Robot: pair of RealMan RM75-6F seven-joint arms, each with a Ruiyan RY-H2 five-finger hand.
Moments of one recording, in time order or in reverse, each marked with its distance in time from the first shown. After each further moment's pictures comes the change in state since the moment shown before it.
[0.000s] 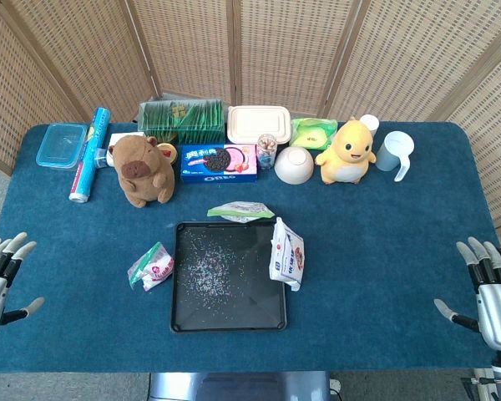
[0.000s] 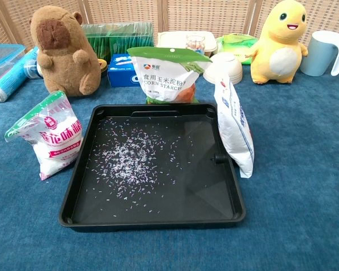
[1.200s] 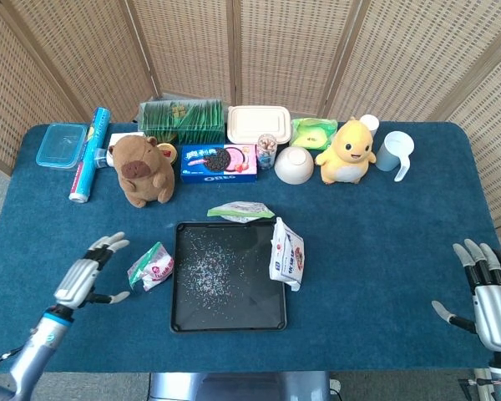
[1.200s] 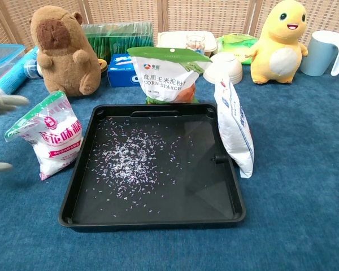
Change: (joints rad) left arm -0.237 -0.424 -0.001 0.398 0.041 -0.281 -0.507; right arm -0.001 -0.008 -0.002 0.001 -0.001 -0.002 -0.012
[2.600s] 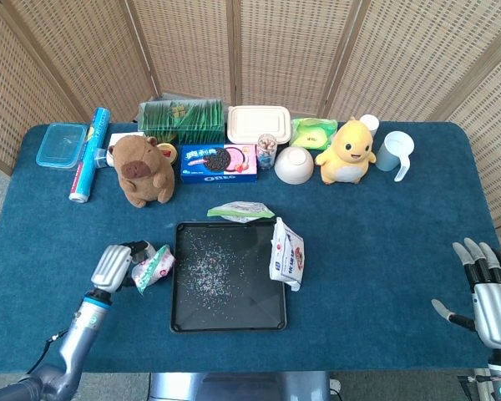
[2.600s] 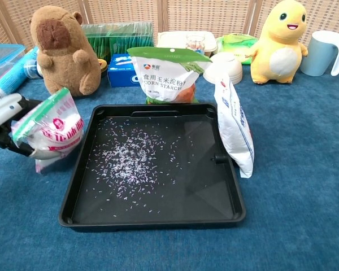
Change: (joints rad) left arm -0.087 -0.191 -0.066 0.085 -0.092 0.020 0.169; right arm 0.008 -0.007 0.002 0.012 0.016 -0.018 0.006
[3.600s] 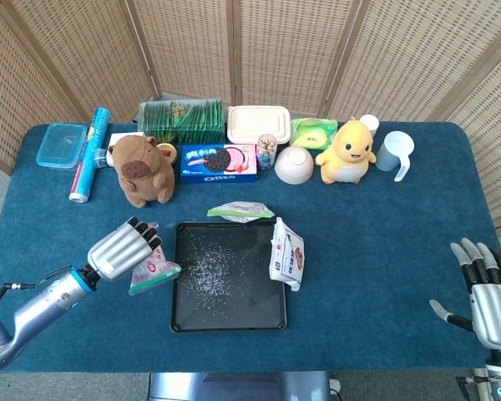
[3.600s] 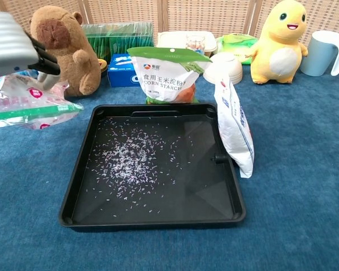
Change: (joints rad) left arm -0.258 0.539 0.031 -0.427 0.300 -0.200 0.880; right arm -0.002 0.000 -0.003 -0.011 -0.011 0.010 -0.013
